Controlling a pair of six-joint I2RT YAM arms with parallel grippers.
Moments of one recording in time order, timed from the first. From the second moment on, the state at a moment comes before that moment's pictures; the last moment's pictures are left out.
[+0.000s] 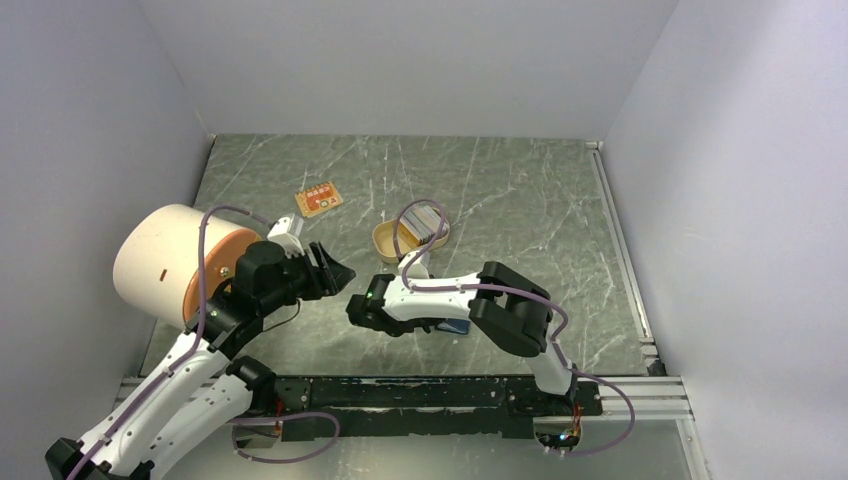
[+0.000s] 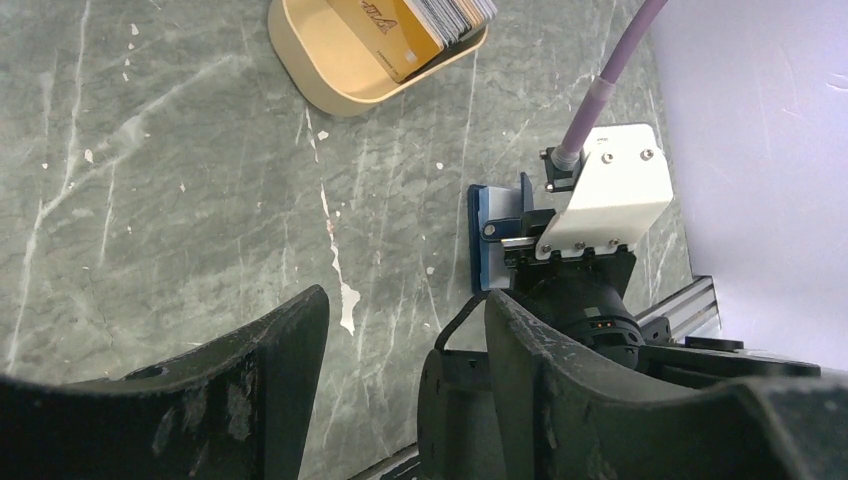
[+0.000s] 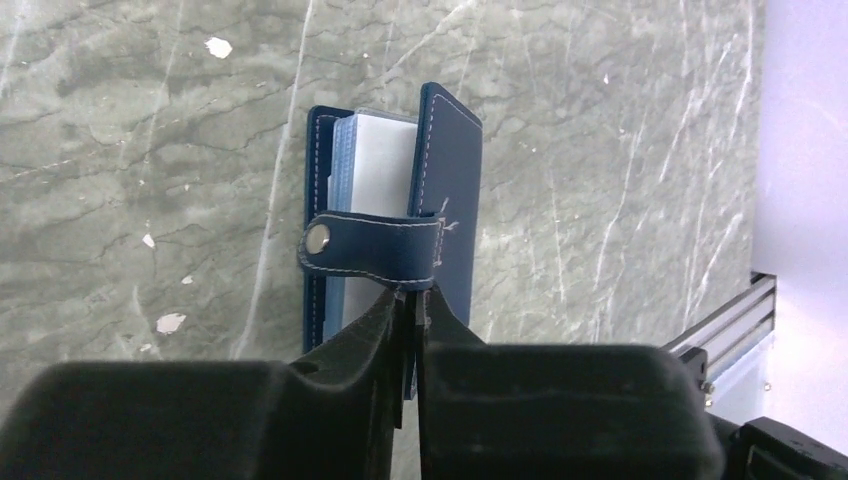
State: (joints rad) left arm -0.55 0.64 0.61 -0.42 0.06 -0.71; right arm 1.24 2.05 1.42 -1.35 0.84 1.30
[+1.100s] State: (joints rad) left arm -0.55 0.97 0.57 -0.25 0.34 -0.72; right arm 1.25 1.33 0.75 -0.43 0.61 1.09
